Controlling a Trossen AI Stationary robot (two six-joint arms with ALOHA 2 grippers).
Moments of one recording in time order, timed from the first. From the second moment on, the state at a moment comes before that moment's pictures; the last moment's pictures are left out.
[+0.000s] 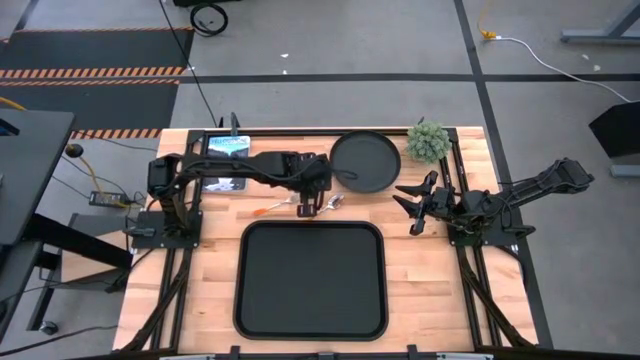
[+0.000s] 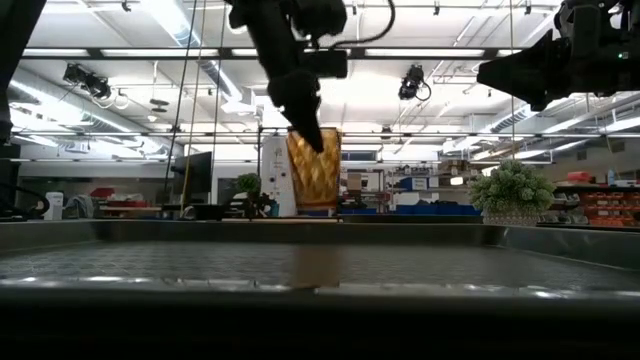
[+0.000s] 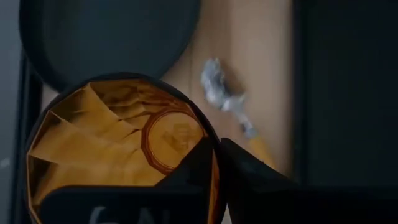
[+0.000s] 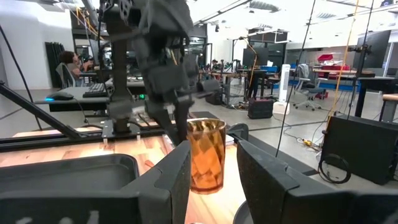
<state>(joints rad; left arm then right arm) 0.15 1.83 1.52 -0.73 -0.14 0.22 0.27 0.51 0.01 0.68 0.63 -0.13</state>
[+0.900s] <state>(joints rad) -0.16 2.08 1.73 -0.53 0.00 0.05 0.27 0.51 0.01 0.68 0.63 -0.13</state>
